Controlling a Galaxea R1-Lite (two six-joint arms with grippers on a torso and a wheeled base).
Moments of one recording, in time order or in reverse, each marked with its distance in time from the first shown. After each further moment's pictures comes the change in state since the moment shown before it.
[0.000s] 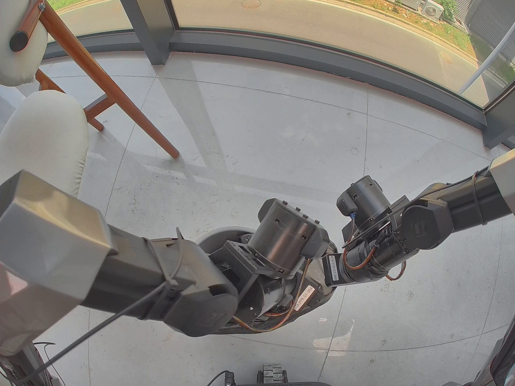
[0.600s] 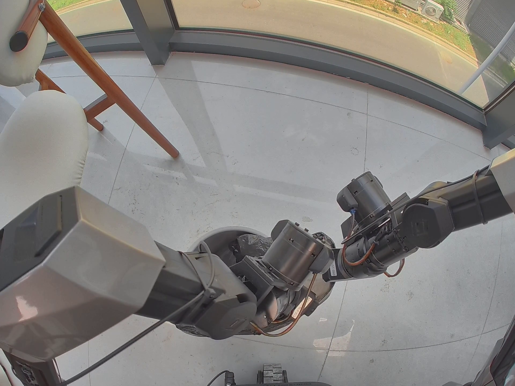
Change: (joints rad) left arm 0.003 0.087 0.007 0.002 0.055 0.001; right arm -0.001 0.001 0.000 -0.051 0.000 0.000
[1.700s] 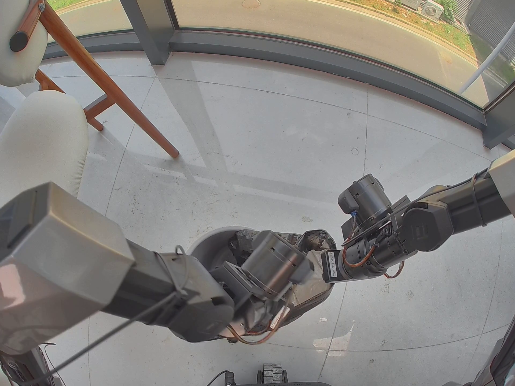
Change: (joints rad) left arm 0.033 -0.093 0.089 0.124 0.003 -0.138; right arm -0.001 -0.004 0.021 -0.020 0.002 -0.006
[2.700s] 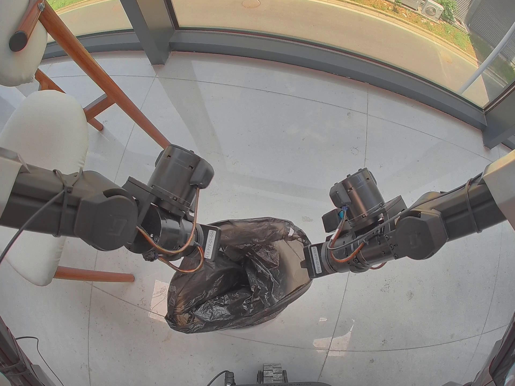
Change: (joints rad) left arm 0.305 -0.170 -0.099 0.191 -0.100 -0.132; right arm 0.020 0.017 0.033 -0.204 0.058 -0.164
